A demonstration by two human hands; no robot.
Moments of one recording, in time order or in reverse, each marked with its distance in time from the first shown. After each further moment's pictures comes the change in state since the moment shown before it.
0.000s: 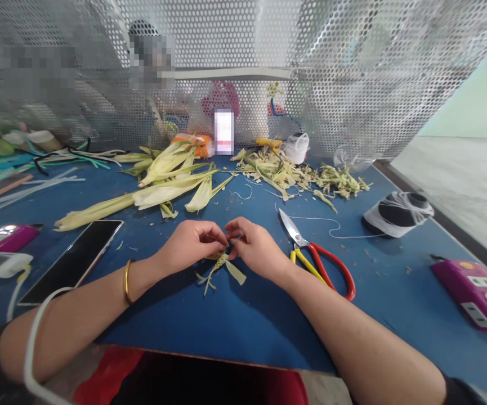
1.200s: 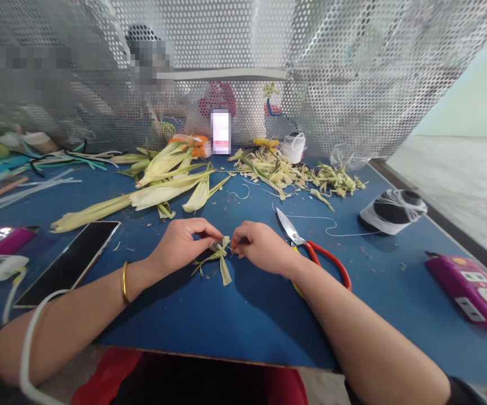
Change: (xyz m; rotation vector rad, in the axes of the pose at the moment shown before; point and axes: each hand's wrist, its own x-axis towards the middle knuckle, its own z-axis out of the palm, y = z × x) left_hand -0.002 0.001 -0.006 0.303 0.160 0.254; right_hand -0.003 -0.007 -0.024 -0.353 -0.126 -0.034
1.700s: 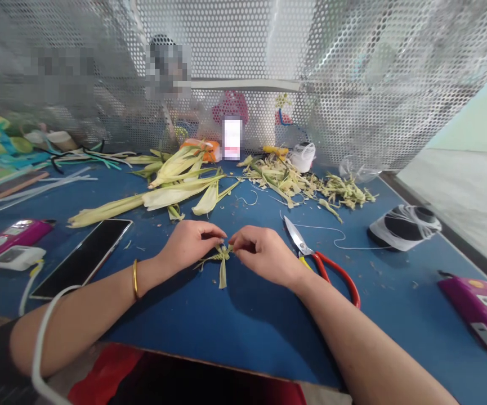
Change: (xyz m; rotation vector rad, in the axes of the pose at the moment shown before) left_hand 0.002 -0.007 -0.002 0.126 -0.018 -0.122; right_hand -0.005 -0.015 0.005 0.068 0.077 -0.157
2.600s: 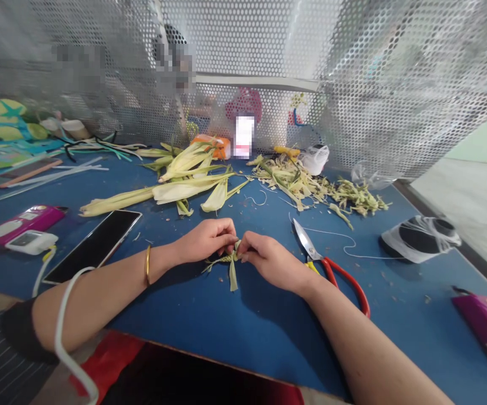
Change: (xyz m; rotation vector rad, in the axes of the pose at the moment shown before) left_hand 0.009 -0.009 0.006 -0.435 -0.294 0.021; right_hand 0.003 0.011 0.002 -0.069 -0.183 -0.012
